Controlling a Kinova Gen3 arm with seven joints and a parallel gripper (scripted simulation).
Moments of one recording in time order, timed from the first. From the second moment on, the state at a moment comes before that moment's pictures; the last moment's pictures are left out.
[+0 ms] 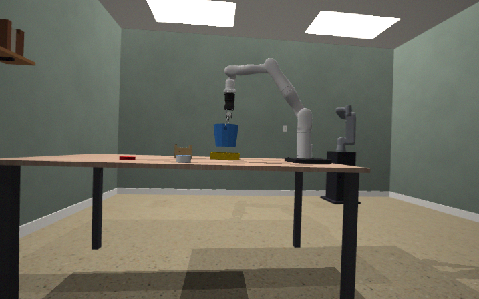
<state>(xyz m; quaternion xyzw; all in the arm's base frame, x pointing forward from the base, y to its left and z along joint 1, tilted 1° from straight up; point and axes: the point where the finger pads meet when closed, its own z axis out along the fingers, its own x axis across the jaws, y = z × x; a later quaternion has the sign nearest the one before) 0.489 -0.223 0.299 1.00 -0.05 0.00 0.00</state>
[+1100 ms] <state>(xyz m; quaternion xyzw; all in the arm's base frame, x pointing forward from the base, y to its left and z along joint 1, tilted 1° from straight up) 0.488 -0.223 0.283 1.00 -0.05 0.00 0.00</state>
